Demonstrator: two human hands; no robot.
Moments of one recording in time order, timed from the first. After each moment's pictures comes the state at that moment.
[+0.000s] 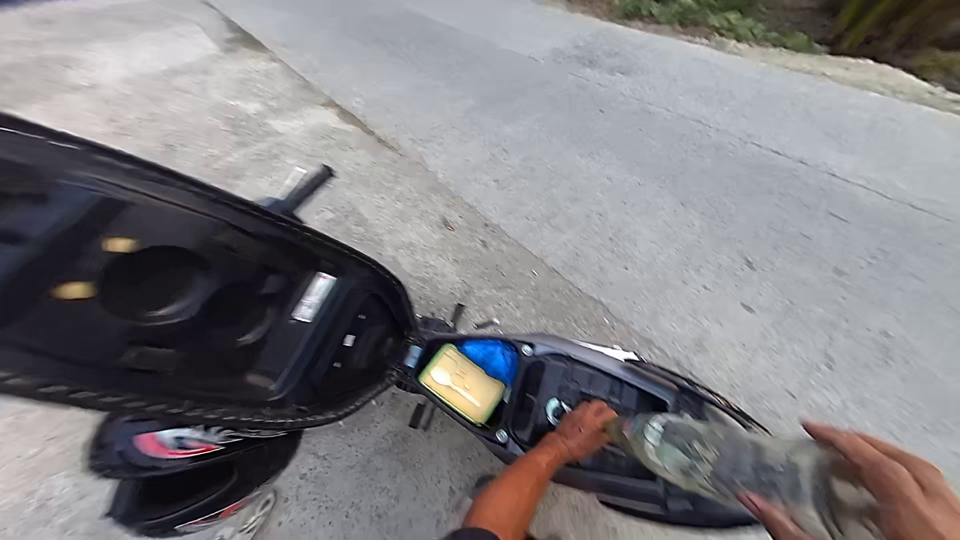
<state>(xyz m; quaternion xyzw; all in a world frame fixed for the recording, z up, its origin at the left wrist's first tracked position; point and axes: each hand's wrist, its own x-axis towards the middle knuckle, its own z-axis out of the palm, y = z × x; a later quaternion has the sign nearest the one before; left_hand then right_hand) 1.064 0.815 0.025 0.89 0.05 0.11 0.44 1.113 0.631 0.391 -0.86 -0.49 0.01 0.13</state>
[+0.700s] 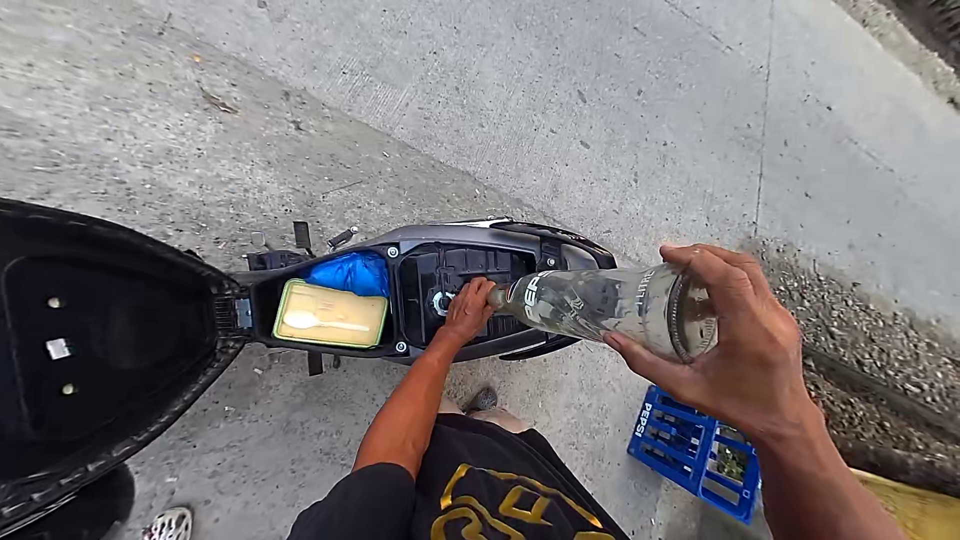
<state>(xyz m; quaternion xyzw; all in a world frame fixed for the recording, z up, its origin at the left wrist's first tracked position) 1.066 0.808 0.019 0.89 0.06 0.07 0.45 1.094 0.613 0.389 -0.86 -0.48 -0.11 0.15</state>
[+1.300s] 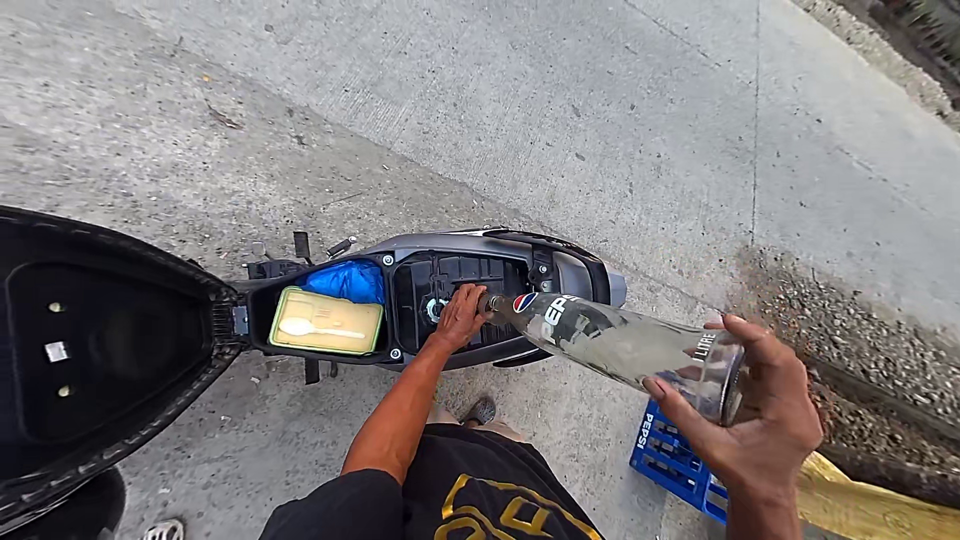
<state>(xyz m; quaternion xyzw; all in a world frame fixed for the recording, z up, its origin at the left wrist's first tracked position) 1.064 0.812 0.027 0.88 0.08 0.05 0.46 1.060 0.535 0.352 -0.88 -0.33 -0.15 0.32</state>
